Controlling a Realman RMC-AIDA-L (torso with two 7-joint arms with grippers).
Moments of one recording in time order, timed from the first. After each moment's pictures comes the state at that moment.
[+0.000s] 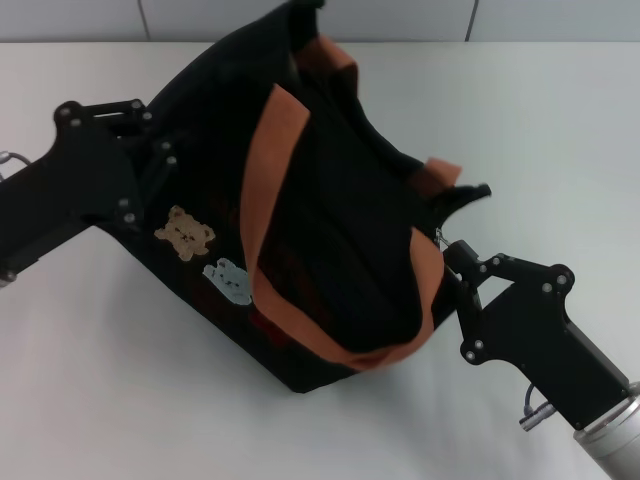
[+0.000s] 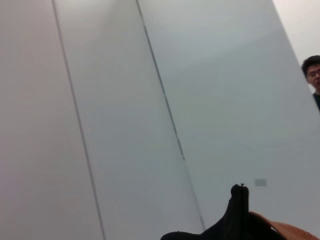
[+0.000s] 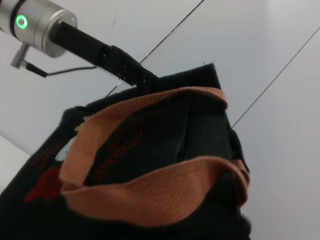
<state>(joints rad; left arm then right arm) -0.29 -2.07 0.91 0.55 1.30 1.74 -0.66 0.30 2.09 -0.27 0.35 -1.81 -1.62 -0.77</state>
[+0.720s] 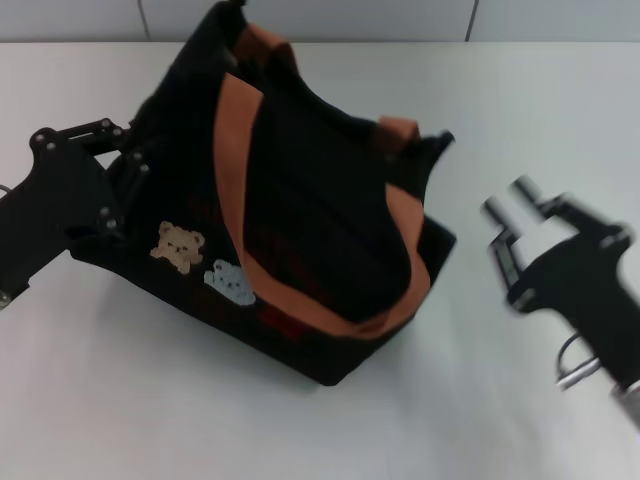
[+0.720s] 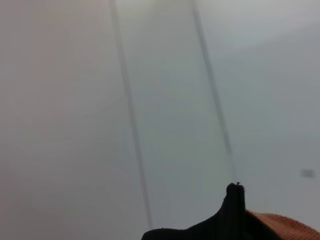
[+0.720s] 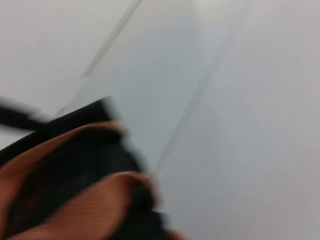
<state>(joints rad) -0.28 -2.07 0.83 0.42 1.30 1.71 -0.61 0.30 2.09 -0.18 0.30 -1.81 -1.69 -0.45</state>
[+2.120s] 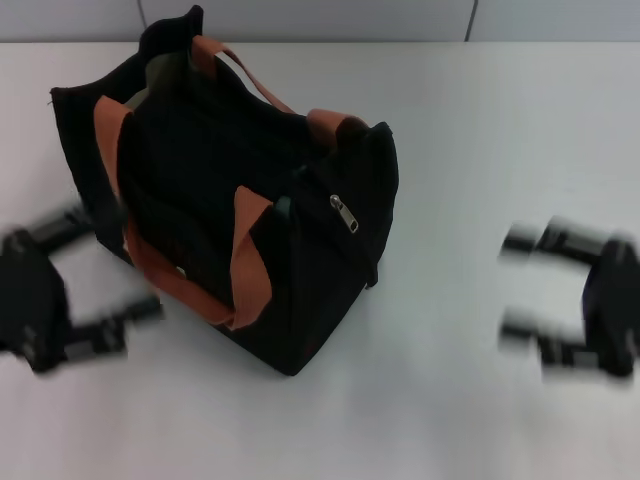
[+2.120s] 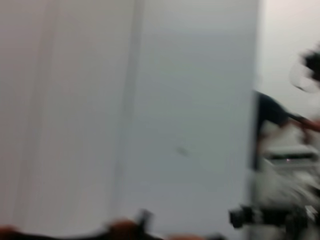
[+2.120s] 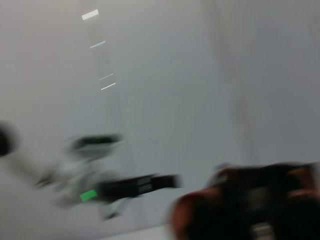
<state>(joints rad) -0.24 -1.96 0.68 0.50 1.66 1.98 -0.95 0.43 2.02 -0.45 -0.40 -2.02 -1.96 0.92</state>
